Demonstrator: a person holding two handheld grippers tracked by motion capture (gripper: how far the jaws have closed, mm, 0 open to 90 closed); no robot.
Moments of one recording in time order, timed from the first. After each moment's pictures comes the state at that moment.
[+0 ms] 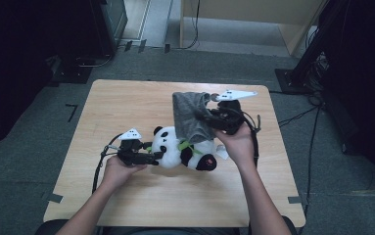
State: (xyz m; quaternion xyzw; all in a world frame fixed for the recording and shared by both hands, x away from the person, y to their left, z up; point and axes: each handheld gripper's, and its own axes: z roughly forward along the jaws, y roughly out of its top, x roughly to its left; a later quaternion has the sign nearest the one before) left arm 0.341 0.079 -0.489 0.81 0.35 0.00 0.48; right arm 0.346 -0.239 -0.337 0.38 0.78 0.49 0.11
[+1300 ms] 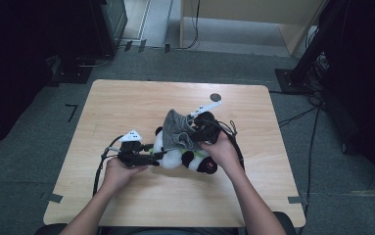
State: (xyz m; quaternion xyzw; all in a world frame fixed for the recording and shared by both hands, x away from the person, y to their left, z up) left arm 0.337 0.077 -0.491 0.81 0.36 0.00 0.47; right arm 0.369 -0.200 -0.409 0.37 0.85 0.37 0.05
